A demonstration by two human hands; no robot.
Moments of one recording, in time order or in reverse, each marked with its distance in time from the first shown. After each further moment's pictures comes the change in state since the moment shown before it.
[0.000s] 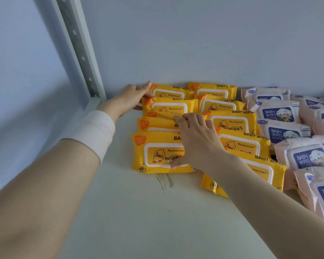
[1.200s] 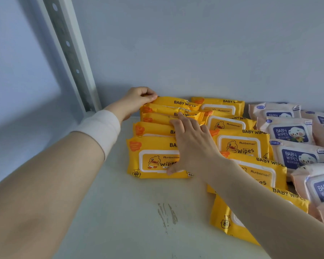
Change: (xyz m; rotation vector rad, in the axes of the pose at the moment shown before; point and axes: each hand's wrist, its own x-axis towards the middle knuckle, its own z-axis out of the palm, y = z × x) left_hand 0.059 -0.005 -0.011 -0.108 0.042 0.052; right_hand 0.058 0.001 -0.003 0.015 0.026 -0.043
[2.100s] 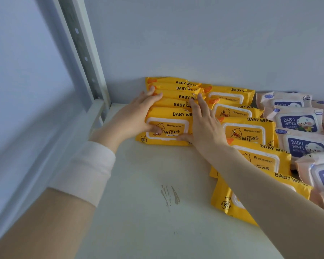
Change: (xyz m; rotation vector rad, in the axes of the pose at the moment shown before) left_hand -0.094 0.002 0.013 0.715 -0.091 0.166; right_hand 0.011 0.024 0.030 0.254 0.187 0.184
